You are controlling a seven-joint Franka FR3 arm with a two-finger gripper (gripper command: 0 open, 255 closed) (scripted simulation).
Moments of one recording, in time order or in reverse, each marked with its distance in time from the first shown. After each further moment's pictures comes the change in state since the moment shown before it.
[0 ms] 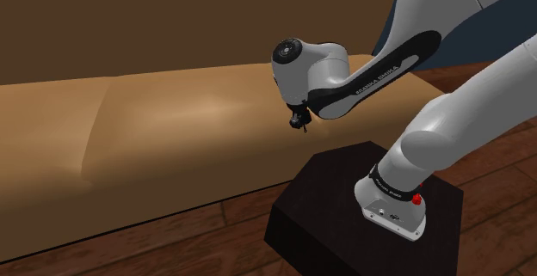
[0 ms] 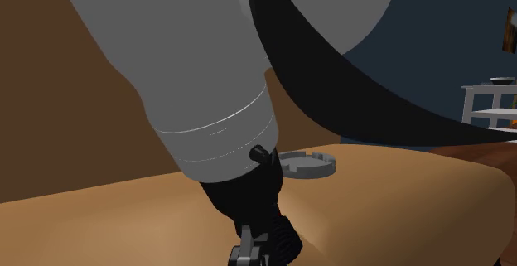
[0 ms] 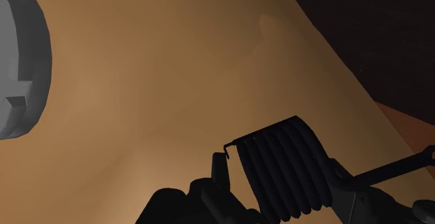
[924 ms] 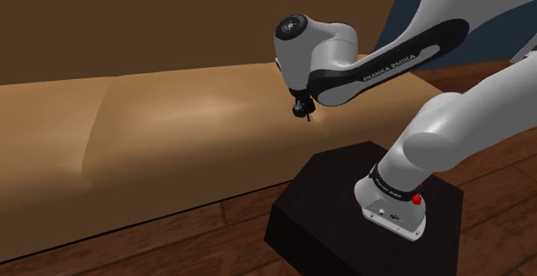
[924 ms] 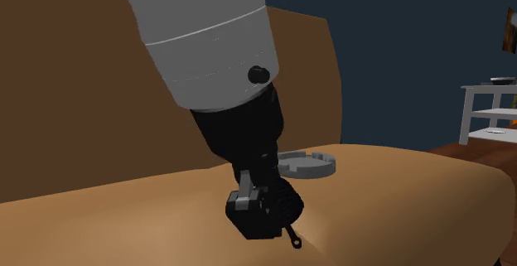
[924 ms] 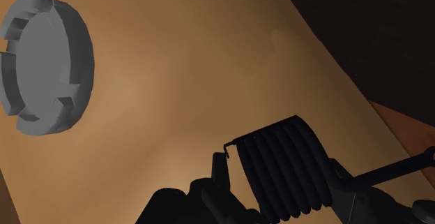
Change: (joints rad) arm 0.048 -0.136 -0.031 0.033 0.101 -0.136 -0.124
